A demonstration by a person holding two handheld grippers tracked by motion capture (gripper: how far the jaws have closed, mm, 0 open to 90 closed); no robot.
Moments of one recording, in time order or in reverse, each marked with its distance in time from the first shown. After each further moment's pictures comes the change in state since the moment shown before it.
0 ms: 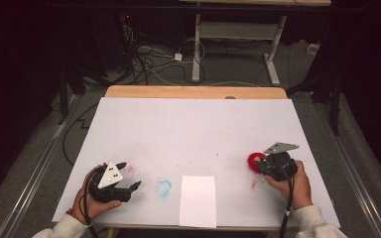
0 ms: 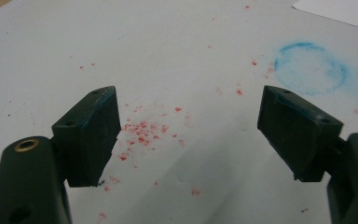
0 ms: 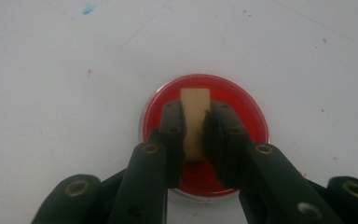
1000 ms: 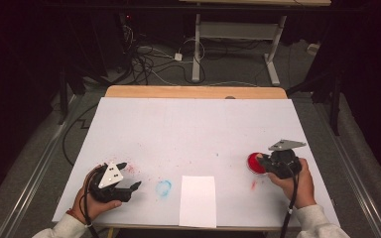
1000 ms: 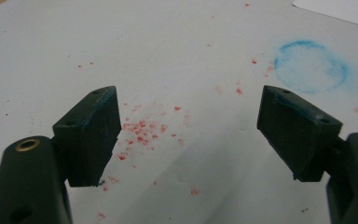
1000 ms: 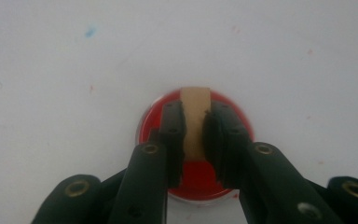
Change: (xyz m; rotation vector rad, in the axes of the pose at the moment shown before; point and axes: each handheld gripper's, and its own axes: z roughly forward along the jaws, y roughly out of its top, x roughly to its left) left arm 0.000 0.000 0.002 0.007 -0.002 0.000; right arm -0.009 0.006 -0.014 -0.060 0.011 0.043
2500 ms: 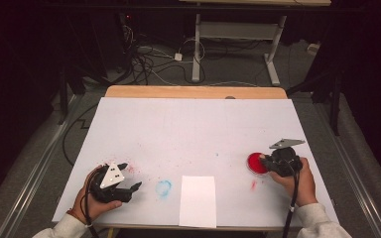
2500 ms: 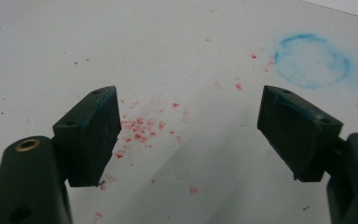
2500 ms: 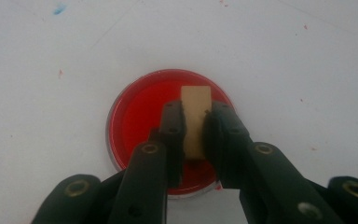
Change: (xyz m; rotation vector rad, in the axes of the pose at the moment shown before) left arm -0.001 0.000 0.002 0.015 -0.002 0.008; right arm -0.012 -0.006 0.016 0.083 -0.007 0.013
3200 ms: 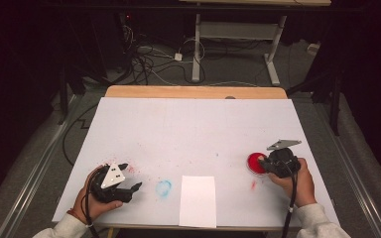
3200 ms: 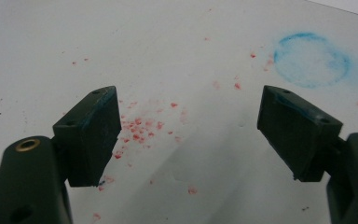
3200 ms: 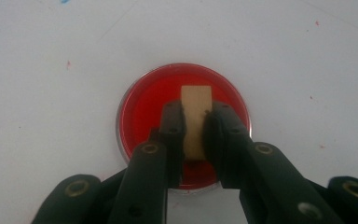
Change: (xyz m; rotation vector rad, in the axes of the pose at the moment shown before) left arm -0.001 0.001 0.001 0.005 -0.002 0.007; right arm 0.006 0.001 0.000 0.029 0.000 -0.028
